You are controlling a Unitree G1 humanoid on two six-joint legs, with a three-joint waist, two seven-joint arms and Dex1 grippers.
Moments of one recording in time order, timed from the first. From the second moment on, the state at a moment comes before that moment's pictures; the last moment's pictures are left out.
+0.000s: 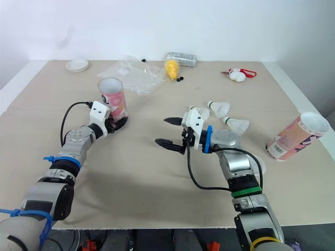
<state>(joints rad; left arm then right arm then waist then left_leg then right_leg) -0.80 0.36 0.04 0.94 -0.06 -0.21 -0.63 -0.58 -0.42 0.11 0.20 0.30 0.09 1.09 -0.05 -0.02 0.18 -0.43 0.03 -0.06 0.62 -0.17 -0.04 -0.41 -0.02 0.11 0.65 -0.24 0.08</state>
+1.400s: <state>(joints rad) -0.80 0.62 -0.42 0.23 -0.04 0.26 -1.53 -0.09 -0.66 -0.23 -0.33 0.66 0.42 0.91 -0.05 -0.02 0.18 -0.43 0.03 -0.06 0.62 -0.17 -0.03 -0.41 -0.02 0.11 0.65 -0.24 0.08</state>
